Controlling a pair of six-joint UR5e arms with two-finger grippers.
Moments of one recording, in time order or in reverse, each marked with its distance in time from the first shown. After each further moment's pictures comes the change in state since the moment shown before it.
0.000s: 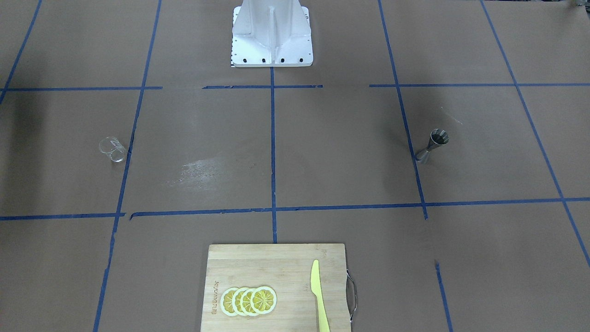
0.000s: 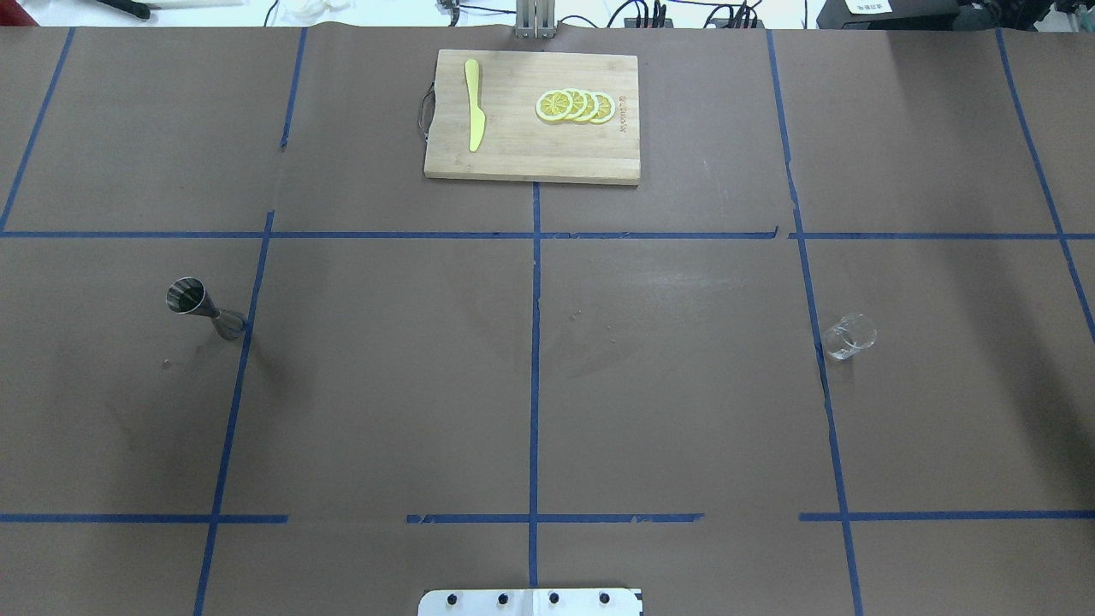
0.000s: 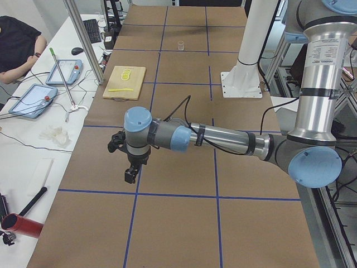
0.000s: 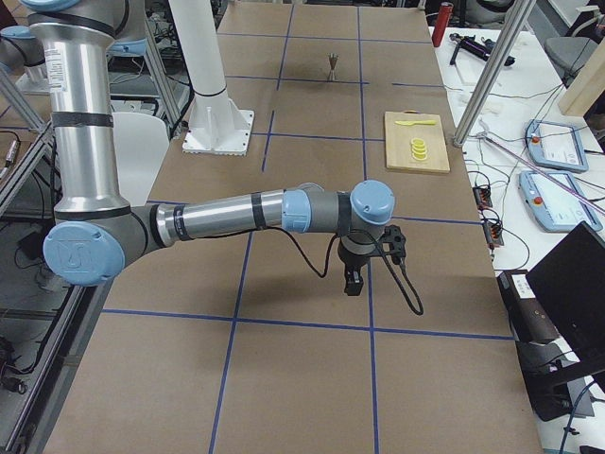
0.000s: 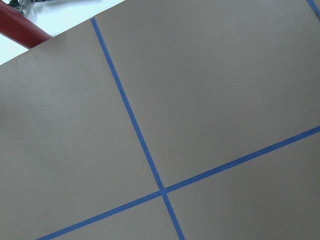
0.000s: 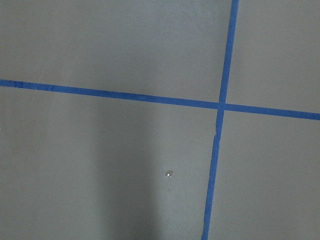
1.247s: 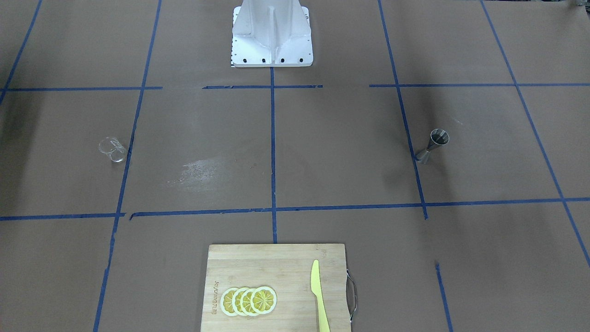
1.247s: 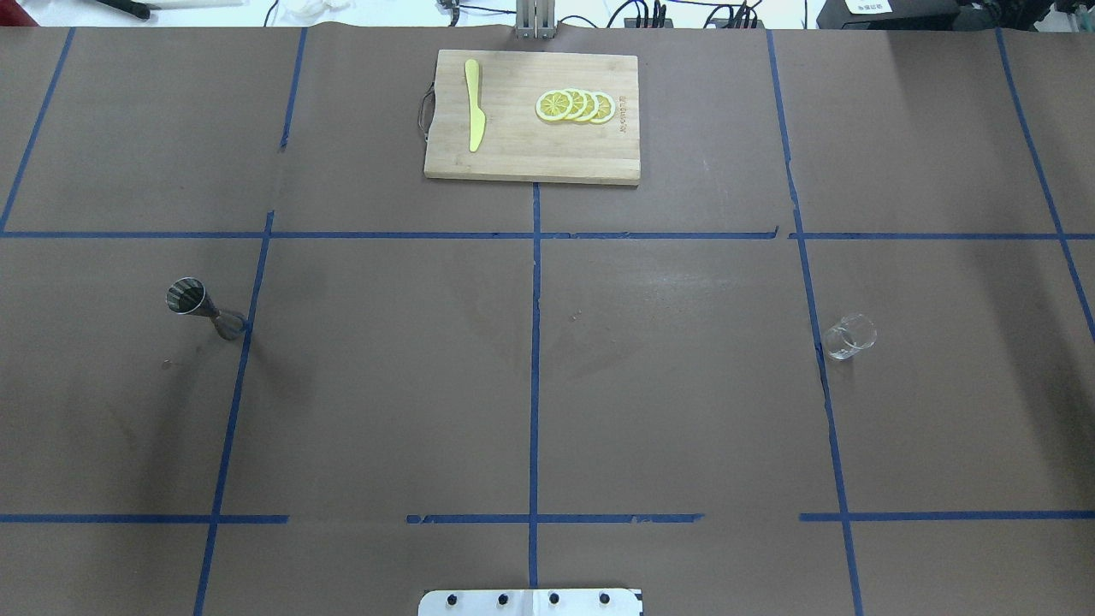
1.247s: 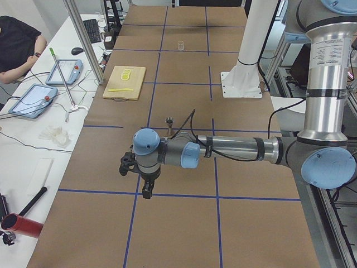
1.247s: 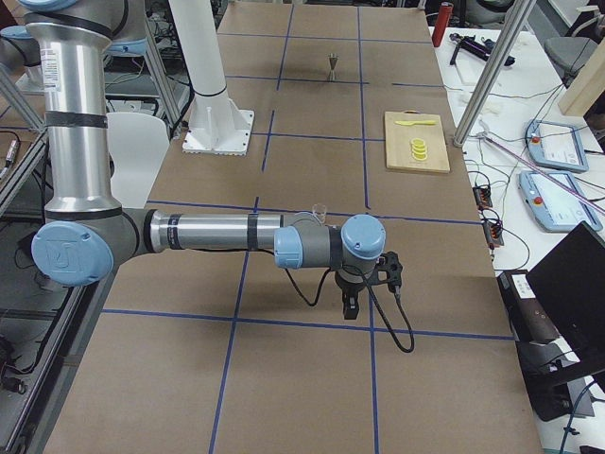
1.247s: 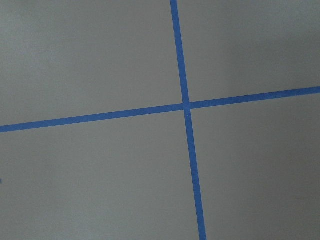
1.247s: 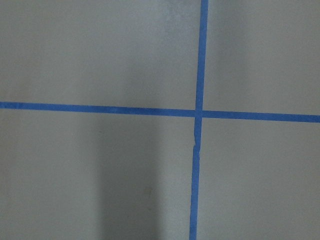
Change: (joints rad) left arm 0.002 0.043 0.045 -0.011 -0.055 -0.145; right arm 0.017 -0.024 -0.115 0.211 0.024 0.115
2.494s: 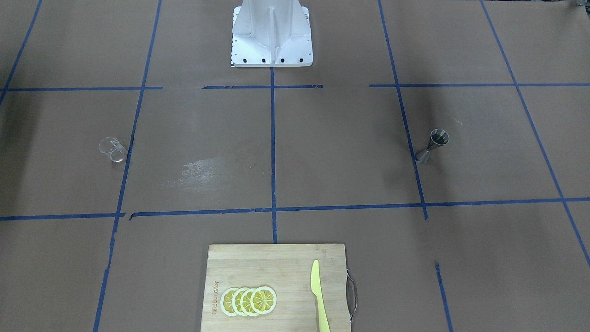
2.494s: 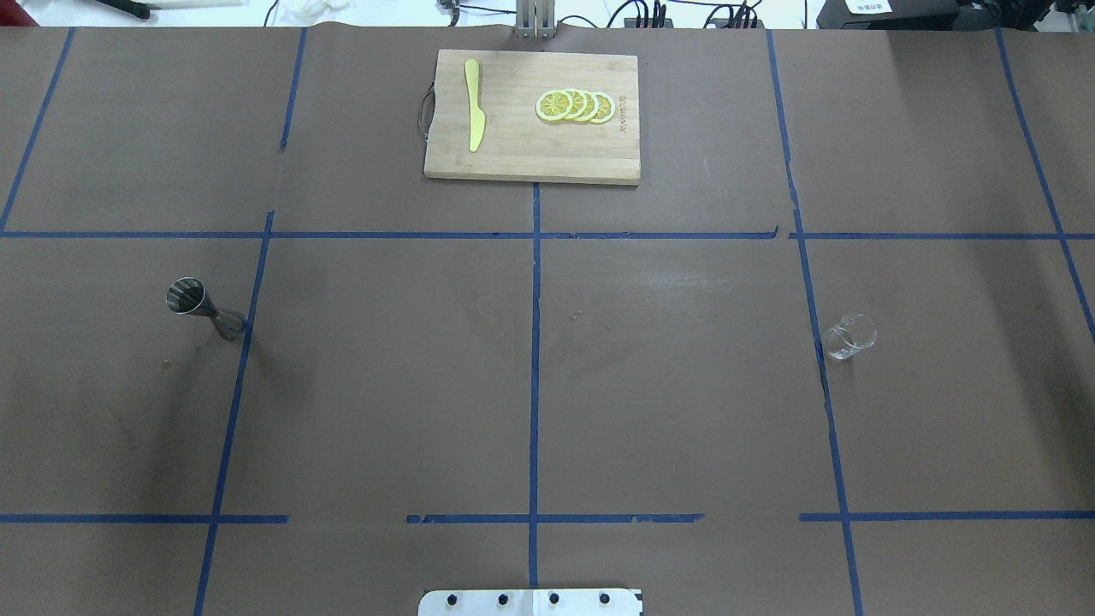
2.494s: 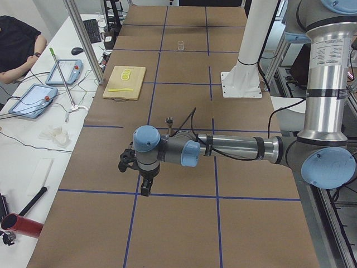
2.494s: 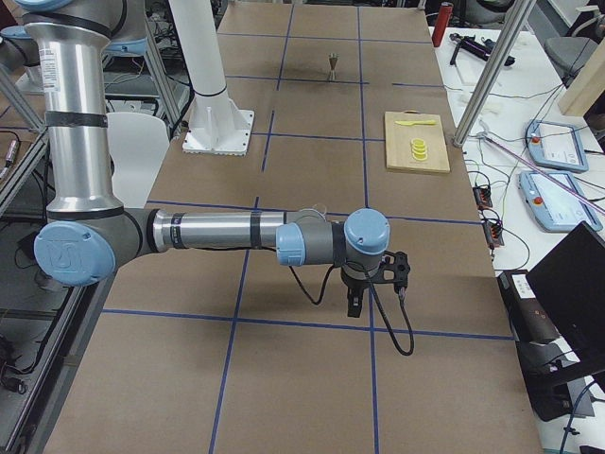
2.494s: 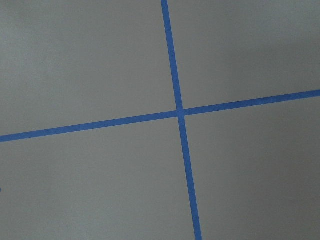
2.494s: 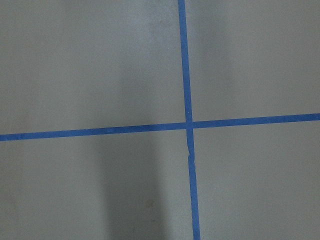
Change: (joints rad) left arm -0.001 0.000 -0.013 -0.020 0.000 0.008; right arm 0.029 0.010 0.001 0.004 -0.001 0.087
